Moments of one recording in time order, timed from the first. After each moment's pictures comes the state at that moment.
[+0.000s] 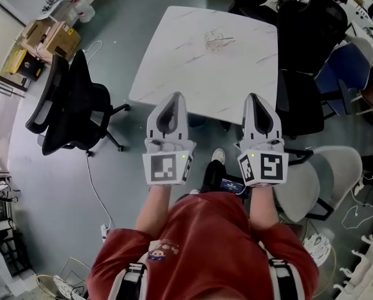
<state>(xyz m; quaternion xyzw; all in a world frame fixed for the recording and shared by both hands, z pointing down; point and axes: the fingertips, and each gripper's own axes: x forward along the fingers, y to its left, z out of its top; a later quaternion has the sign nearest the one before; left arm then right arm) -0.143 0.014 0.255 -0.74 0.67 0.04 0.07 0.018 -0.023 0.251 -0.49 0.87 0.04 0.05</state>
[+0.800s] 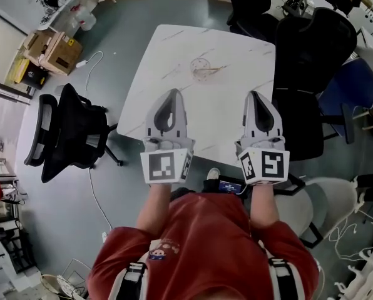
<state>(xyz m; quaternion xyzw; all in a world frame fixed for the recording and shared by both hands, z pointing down) -0.088 -0.174 0.215 -0.72 0.69 0.03 0.08 0.077 -0.217 0.230 -0.48 0.87 0.02 0.07</state>
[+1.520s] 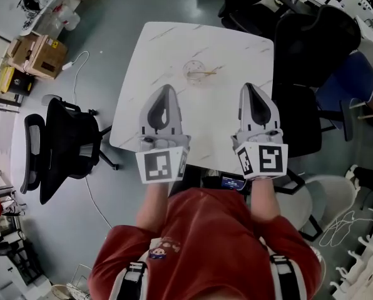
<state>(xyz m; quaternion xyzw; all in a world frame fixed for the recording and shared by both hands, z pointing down) -0.128 -0.245 0.236 -0.72 0.69 0.05 0.06 0.035 -0.286 0.249 -0.49 0.87 0.02 0.05</state>
